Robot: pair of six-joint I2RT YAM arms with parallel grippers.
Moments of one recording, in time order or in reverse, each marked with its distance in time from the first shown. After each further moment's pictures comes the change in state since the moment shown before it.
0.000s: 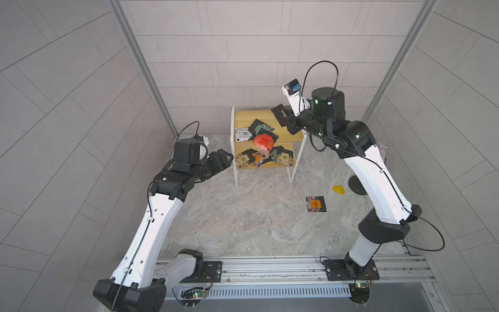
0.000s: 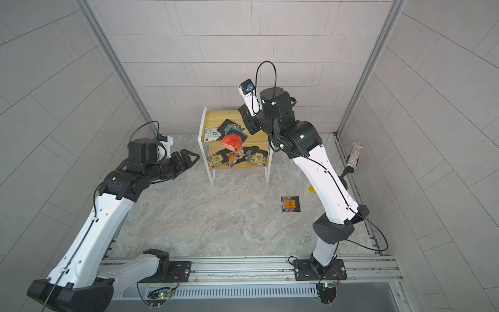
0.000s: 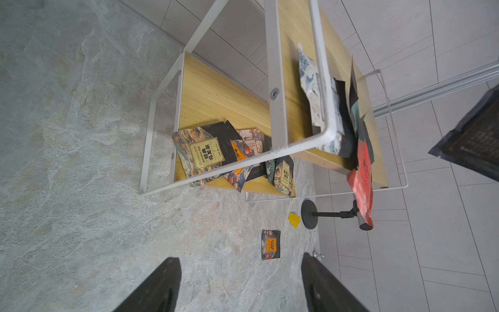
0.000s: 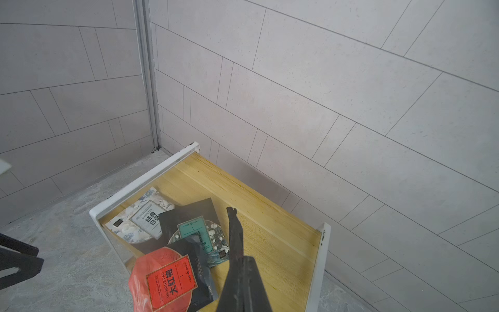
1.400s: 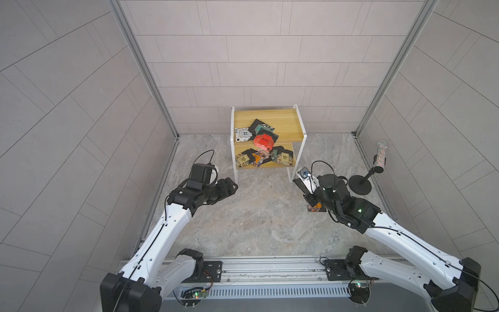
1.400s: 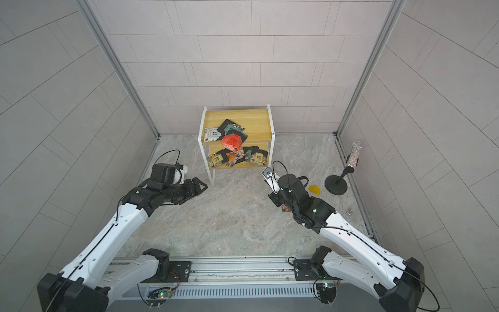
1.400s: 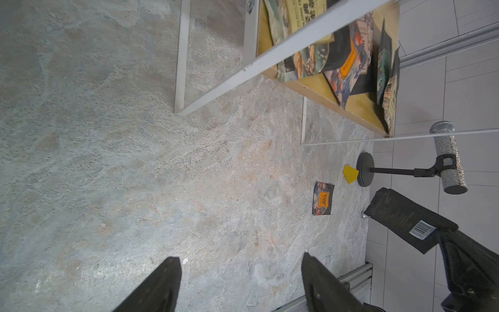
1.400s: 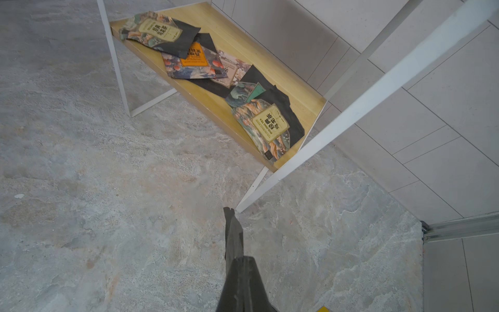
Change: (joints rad) left arm -0.047 -0.060 -0.411 0.071 0.023 0.042; right arm 0.079 -0.754 -1.518 0.475 0.117 -0.029
